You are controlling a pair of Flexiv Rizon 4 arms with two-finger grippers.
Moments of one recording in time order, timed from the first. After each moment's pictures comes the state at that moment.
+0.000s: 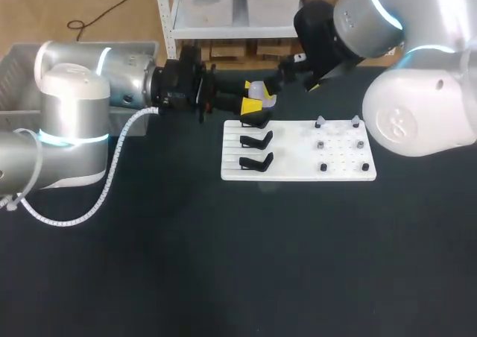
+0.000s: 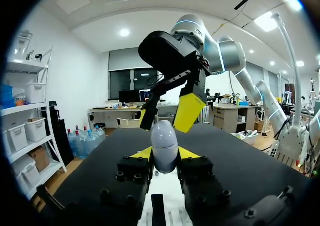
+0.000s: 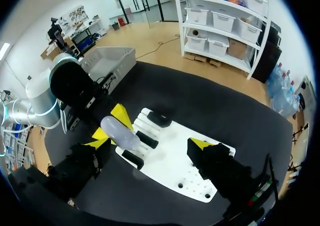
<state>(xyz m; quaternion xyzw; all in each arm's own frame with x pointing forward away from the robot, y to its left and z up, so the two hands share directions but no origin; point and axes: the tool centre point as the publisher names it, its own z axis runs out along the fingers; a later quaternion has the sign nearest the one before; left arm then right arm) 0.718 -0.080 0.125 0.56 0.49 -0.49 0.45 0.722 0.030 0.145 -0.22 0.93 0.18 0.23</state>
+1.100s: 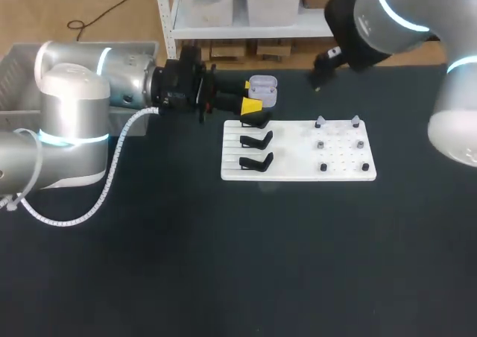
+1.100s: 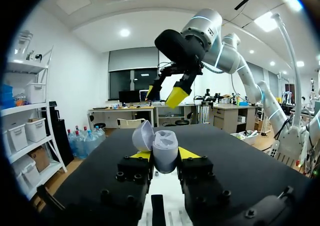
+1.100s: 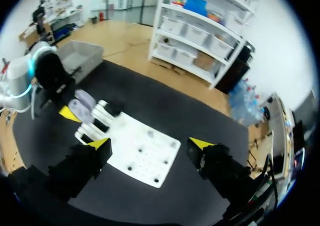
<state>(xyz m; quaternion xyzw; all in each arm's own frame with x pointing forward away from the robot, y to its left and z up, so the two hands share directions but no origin) 0.718 -0.080 0.125 0.56 0.49 -0.49 0.45 0.714 -0.061 0.171 -0.21 0.94 -0.01 0.27</state>
